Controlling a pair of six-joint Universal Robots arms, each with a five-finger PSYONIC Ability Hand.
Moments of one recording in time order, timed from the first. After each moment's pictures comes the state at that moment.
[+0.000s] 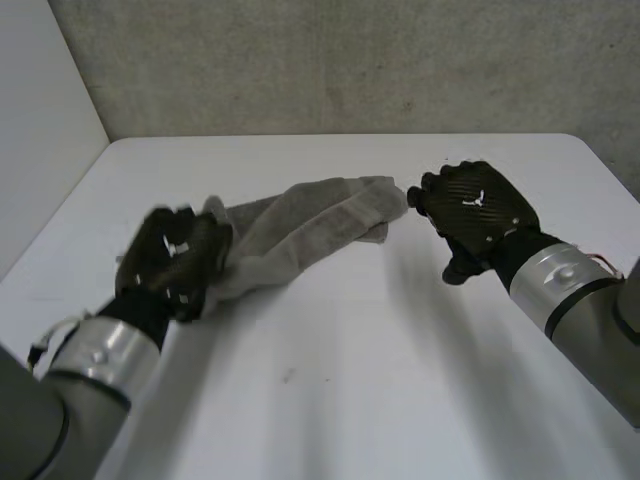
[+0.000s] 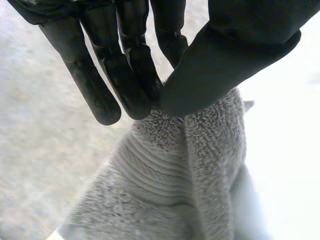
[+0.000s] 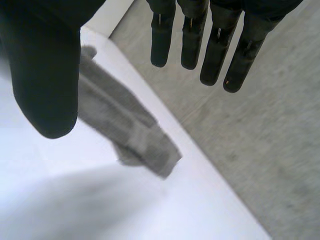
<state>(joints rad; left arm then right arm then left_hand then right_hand) 4.25 -1.56 -2.05 3.59 -1.49 3.54 1.94 -1.43 1.71 -0.14 1.28 2.64 1.20 1.22 1.22 1.22 1.04 0.37 0.43 0.42 0.41 0.23</state>
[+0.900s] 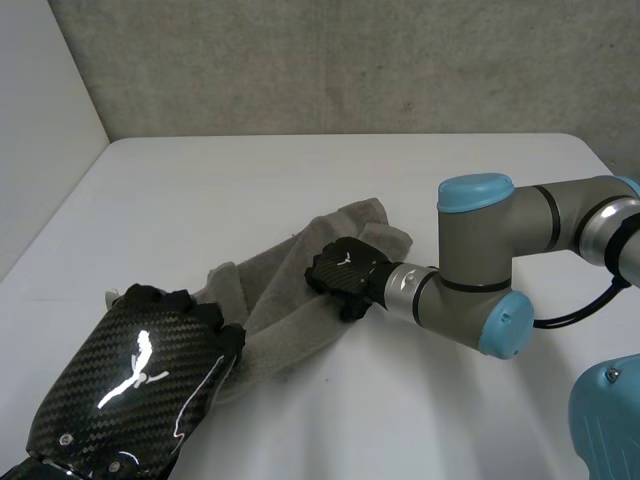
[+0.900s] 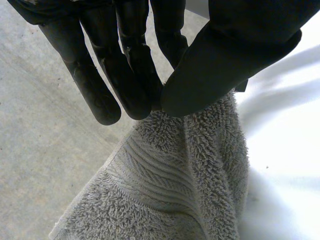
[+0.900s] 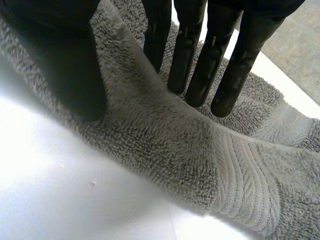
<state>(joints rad) 3.92 -1.10 -2.12 3.17 -1.67 3.63 2.12 -0.65 0.93 0.22 1.08 2.52 1.20 1.22 1.22 1.22 1.04 0.73 0.86 0.85 0.85 0.64</state>
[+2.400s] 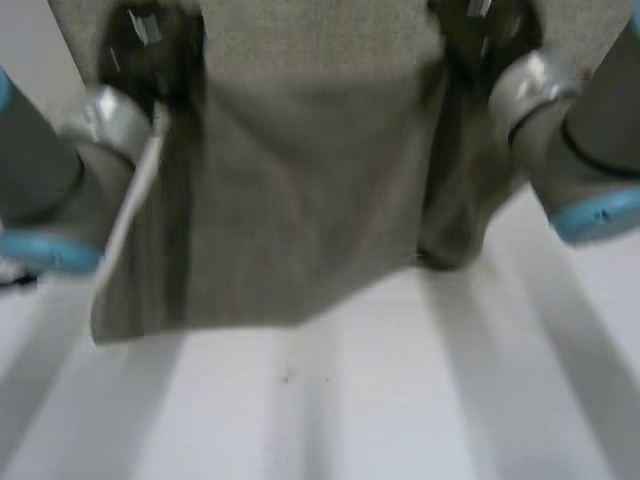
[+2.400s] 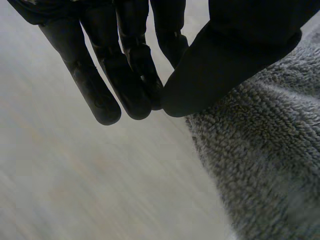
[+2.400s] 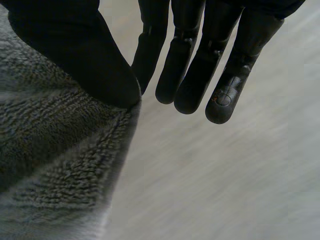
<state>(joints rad) 4.32 -1.91 -1.21 3.49 -1.49 3.47 2.01 -1.12 0.95 -0.18 1.46 2.60 1.20 1.22 1.22 1.22 1.04 0.97 1.18 1.19 1.19 0.98</state>
